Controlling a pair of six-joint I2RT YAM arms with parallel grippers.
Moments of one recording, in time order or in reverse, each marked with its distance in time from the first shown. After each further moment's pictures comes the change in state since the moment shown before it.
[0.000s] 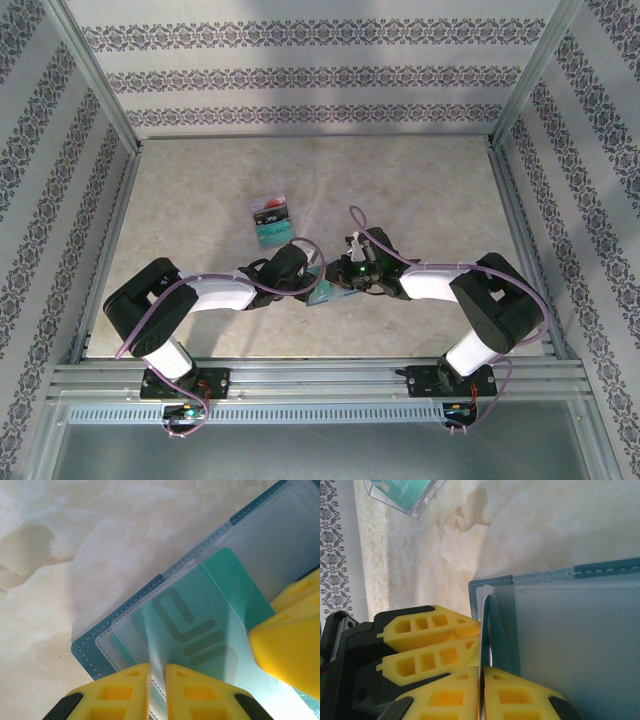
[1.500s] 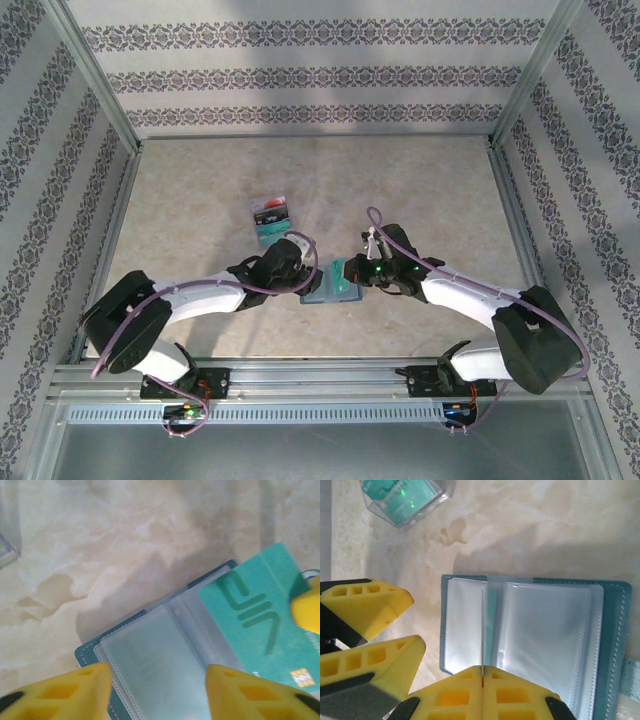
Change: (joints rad) left arm 0.003 -0.155 0.000 -0.039 -0.023 0.013; right arm -0.053 -0.254 0.010 -0.332 0.127 -0.200
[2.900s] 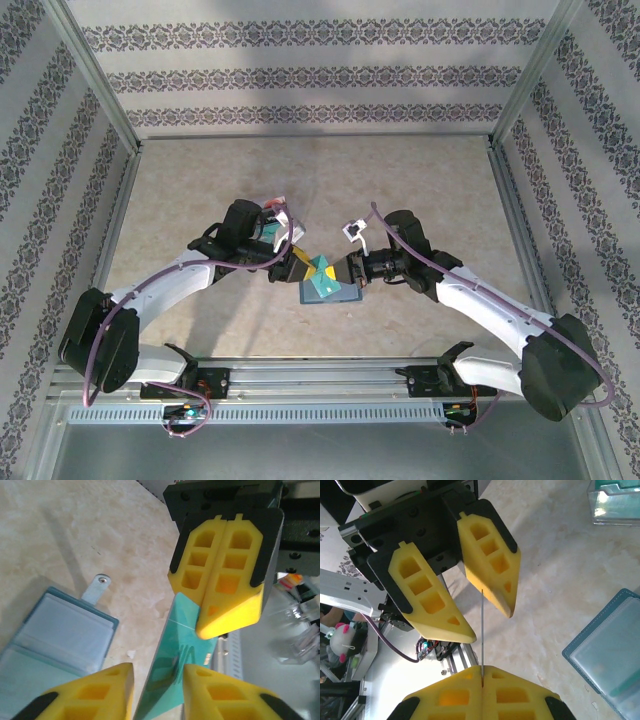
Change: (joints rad) left arm 0.301 -0.124 0.142 -0.245 0.980 0.389; right arm 0.000 -0.155 0.098 -0.043 -0.454 -0.335
